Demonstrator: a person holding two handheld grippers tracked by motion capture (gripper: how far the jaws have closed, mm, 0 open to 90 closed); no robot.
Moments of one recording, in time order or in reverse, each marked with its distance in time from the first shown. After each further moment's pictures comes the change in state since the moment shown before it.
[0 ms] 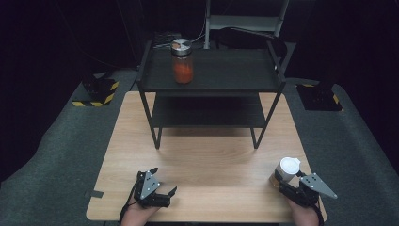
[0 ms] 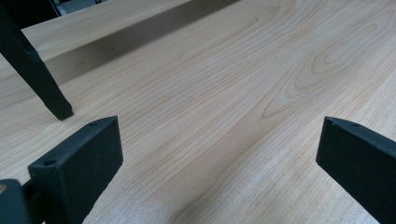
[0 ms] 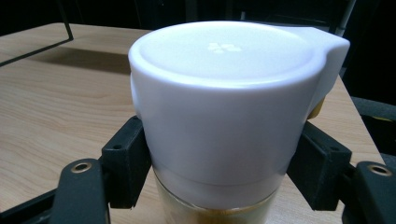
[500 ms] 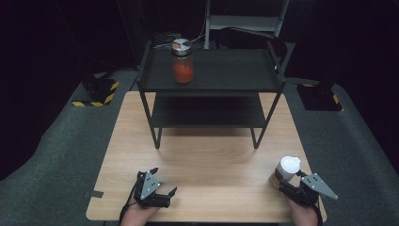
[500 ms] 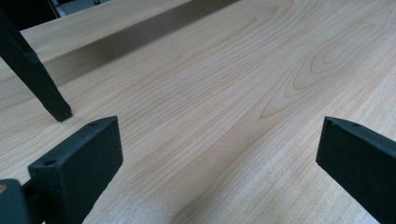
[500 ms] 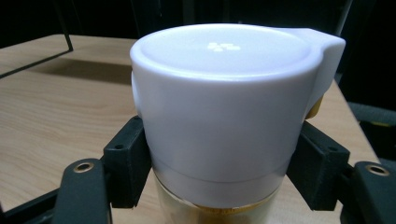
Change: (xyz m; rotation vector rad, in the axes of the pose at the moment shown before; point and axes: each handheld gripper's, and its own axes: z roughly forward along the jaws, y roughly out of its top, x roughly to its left) left arm 0.001 0.000 0.000 -0.002 -0.004 0.004; right arm 0.003 -0.004 -0.001 -0.044 -0.011 0.008
